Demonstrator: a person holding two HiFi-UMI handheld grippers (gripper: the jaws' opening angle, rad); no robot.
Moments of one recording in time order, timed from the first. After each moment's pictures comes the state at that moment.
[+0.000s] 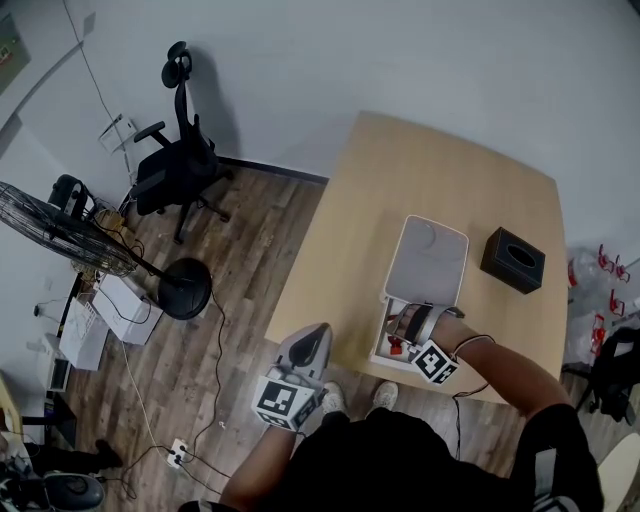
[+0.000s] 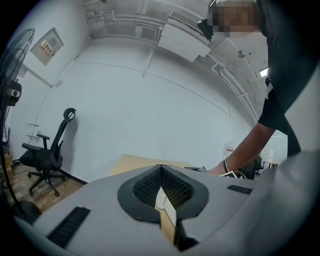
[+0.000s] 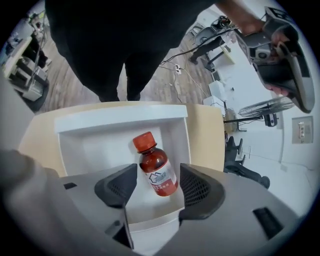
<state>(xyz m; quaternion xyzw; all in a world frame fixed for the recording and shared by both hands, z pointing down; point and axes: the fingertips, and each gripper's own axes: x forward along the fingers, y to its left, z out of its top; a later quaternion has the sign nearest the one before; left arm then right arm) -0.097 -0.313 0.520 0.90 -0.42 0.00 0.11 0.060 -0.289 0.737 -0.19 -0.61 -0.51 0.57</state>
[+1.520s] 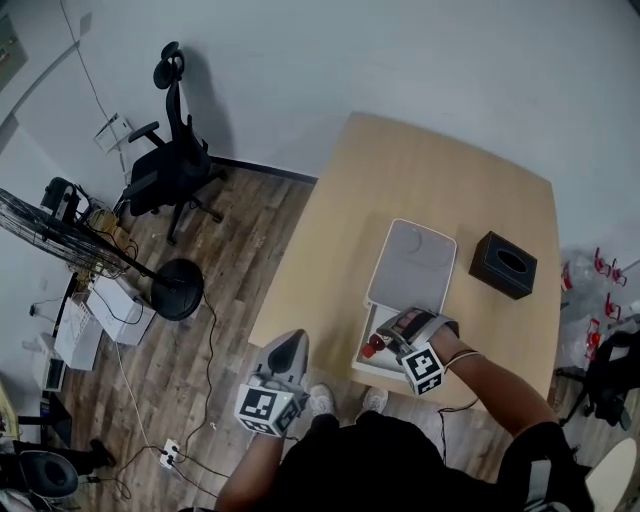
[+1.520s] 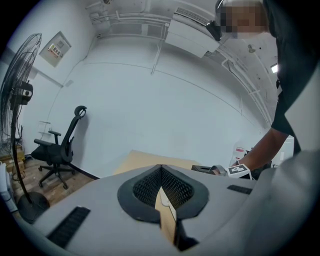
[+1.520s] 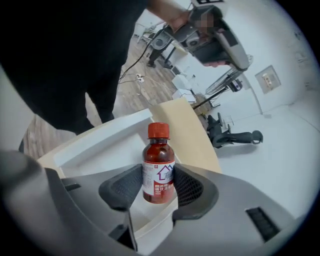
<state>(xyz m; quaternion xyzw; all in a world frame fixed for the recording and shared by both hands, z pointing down) -0.106 -0.317 0.536 0.87 -0.47 0.01 0.14 0.055 -0.300 0.703 -0.04 -0.75 -0.38 0.55</state>
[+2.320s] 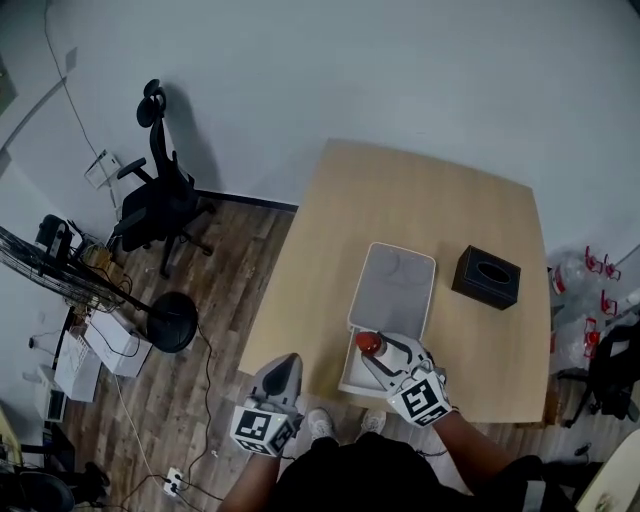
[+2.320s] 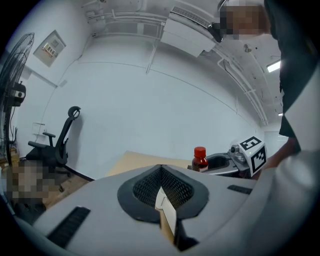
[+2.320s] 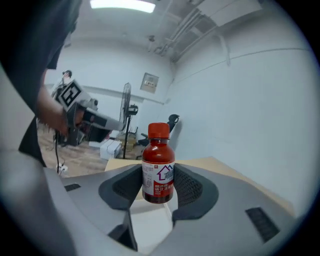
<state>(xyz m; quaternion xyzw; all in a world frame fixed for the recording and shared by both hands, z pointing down) -0.079 -0.317 0.530 0.88 -0.45 0.01 0.13 0.059 -0.324 0.545 0.38 -0.90 -0.06 0.22</state>
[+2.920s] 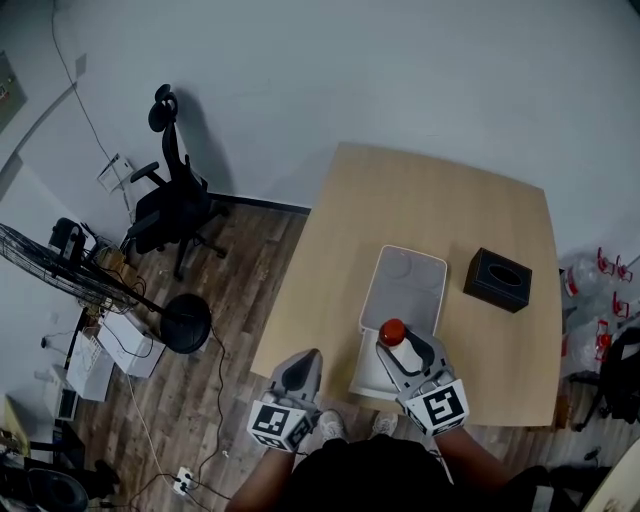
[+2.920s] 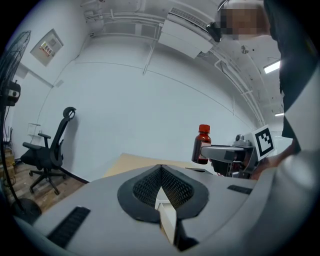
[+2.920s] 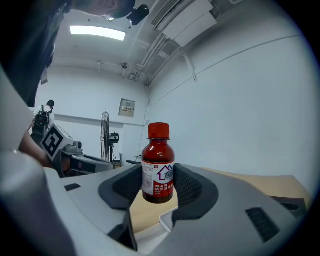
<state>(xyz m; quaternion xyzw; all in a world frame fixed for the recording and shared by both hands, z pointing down) -0.054 -0.327 0.521 0.89 -0.44 0.00 0.12 0.076 -0.332 0.473 0.47 -0.88 -0.02 0.06</state>
